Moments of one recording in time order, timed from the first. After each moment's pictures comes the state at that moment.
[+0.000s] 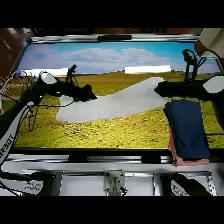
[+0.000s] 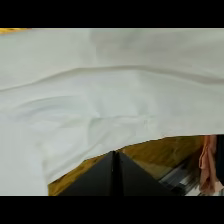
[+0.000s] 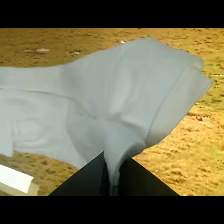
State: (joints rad) left arm -0.25 -1.59 1.34 0.69 -1.03 -1.41; right arm -0.02 -1.10 1.15 -1.01 1.04 1.32
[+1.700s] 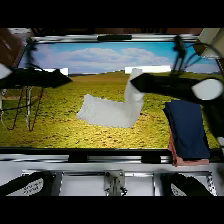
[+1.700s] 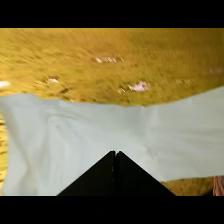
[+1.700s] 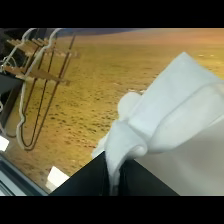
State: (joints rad) left arm 0.04 -1.20 1.34 0.81 -1.11 -1.37; right arm 0.30 -1.09 1.15 -0.76 0.82 1.36
